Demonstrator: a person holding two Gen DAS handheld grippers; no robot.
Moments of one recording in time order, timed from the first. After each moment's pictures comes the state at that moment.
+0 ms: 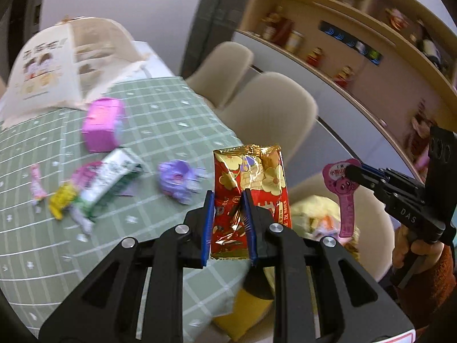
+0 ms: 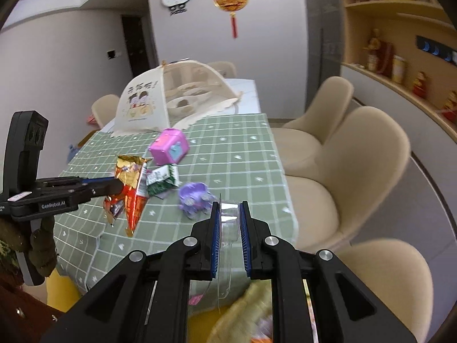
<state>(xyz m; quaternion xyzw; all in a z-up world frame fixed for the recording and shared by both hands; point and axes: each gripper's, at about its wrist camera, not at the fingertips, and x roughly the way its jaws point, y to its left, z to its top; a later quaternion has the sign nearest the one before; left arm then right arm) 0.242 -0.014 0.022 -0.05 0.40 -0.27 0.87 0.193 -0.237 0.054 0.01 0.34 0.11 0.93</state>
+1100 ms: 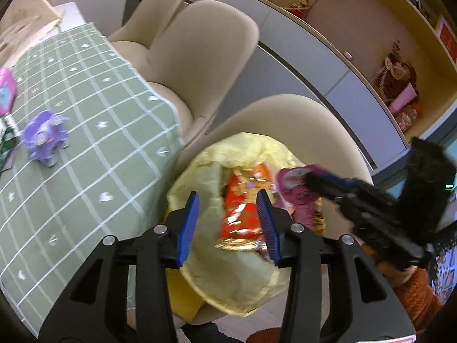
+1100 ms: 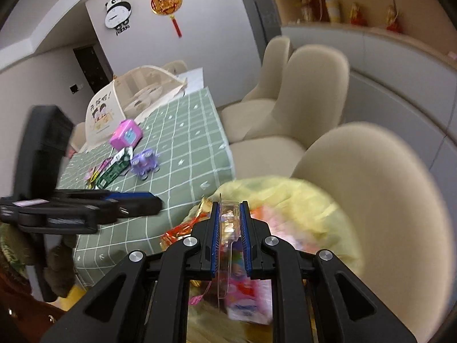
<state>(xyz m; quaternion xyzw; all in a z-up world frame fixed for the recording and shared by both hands) 0.221 -0.154 -0.050 -0.01 0.50 -0.37 0.78 0.140 -0.326 -0.053 0.13 0.38 0.06 0.91</state>
